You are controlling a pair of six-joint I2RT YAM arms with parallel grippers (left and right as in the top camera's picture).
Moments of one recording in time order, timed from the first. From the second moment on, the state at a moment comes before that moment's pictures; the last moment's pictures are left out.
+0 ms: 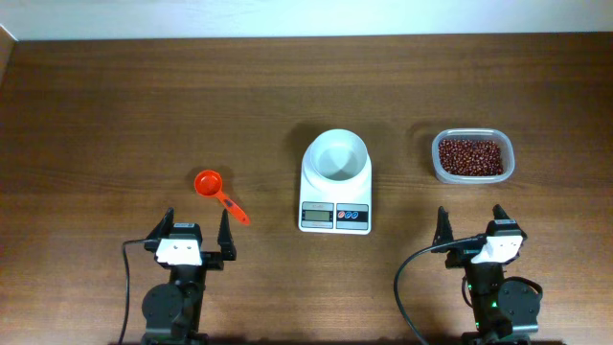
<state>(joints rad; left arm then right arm) -0.04 0.01 0.01 -0.08 -0.02 0.00 0.04 0.01 0.01 -0.08 0.00 0.03</state>
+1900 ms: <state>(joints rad) 0.08 1.63 0.80 -0.25 -0.19 -0.65 0.04 0.01 0.01 -0.08 0.00 0.03</state>
